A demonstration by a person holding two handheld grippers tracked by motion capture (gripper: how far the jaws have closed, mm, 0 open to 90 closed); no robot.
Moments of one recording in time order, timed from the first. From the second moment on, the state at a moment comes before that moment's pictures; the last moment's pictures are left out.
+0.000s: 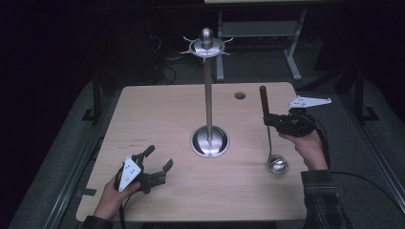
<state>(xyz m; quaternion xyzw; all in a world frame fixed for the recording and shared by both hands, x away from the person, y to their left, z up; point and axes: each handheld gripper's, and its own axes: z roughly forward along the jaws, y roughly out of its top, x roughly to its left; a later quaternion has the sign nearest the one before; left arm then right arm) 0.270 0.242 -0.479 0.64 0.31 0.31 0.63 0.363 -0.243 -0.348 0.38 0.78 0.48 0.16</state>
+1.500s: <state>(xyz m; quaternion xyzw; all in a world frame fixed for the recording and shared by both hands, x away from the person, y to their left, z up) 0.270 0.242 -0.479 0.64 0.31 0.32 0.63 0.350 -0.184 -0.273 0.28 0.76 0.56 0.16</state>
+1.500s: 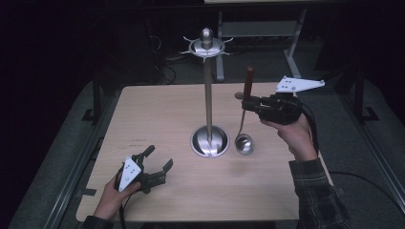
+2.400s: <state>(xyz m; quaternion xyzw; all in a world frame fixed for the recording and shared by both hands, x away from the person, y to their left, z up) 0.270 0.242 -0.478 0.64 0.31 0.32 0.63 0.359 -0.157 -0.227 0.25 0.76 0.57 0.17</state>
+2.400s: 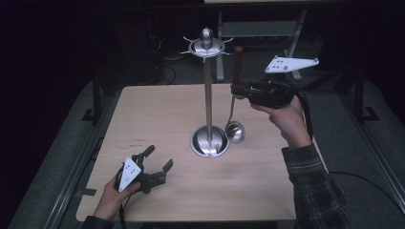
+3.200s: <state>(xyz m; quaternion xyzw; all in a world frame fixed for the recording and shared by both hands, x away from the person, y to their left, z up) 0.269 0.241 -0.479 0.63 0.30 0.31 0.64 0.380 -0.140 -0.230 0.25 0.77 0.56 0.15</state>
